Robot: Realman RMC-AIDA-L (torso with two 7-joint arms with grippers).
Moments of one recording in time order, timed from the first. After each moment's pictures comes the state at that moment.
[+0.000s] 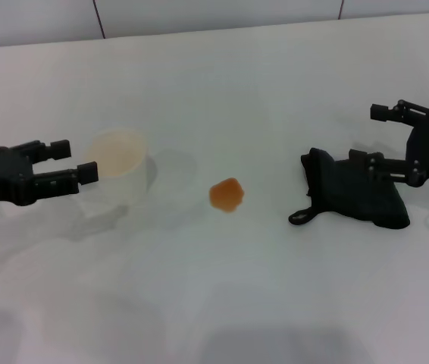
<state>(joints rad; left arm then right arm) -0.80 -2.07 2.85 -0.73 -0.30 1.83 -1.38 0.59 2.01 -2.82 0.52 0.52 -1.71 0.75</state>
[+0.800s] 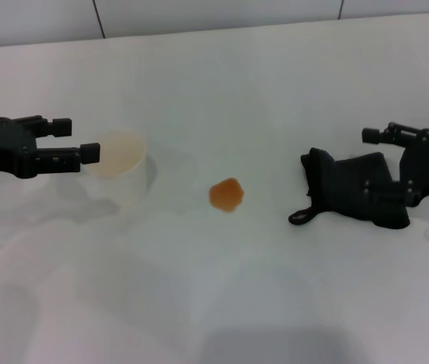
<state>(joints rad) -0.92 -2.07 2.85 -0.81 -0.20 1.83 -1.41 0.60 2.01 -2.82 0.52 0.43 -1.69 0.76</state>
